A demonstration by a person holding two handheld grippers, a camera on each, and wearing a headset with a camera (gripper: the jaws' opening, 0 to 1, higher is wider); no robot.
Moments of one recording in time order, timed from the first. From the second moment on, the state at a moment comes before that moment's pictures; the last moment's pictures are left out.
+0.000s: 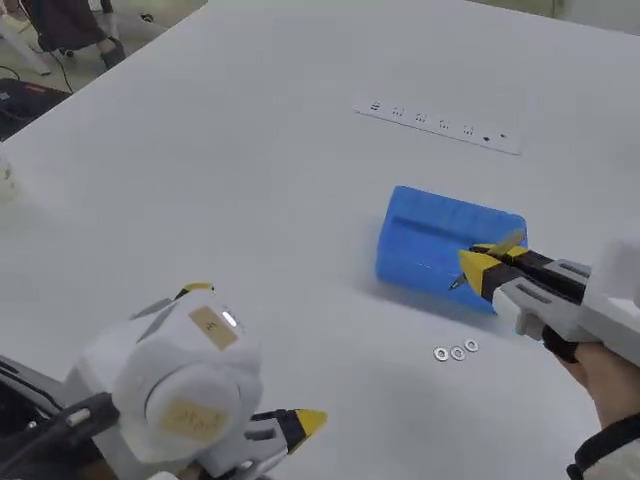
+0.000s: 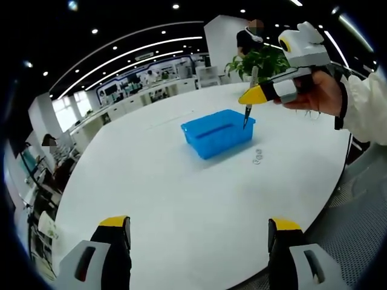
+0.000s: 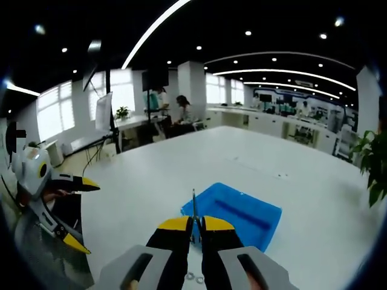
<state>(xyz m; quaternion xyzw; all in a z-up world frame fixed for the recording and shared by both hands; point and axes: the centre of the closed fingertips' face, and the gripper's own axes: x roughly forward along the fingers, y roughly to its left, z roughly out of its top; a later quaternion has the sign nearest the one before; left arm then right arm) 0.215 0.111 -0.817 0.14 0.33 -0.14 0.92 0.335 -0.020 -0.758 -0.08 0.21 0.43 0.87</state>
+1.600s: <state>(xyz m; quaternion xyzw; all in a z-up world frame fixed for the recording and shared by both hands) 0.213 0.113 -0.820 0.15 0.34 -0.14 0.92 0.322 -0.035 -0.825 -0.11 0.27 0.43 0.85</state>
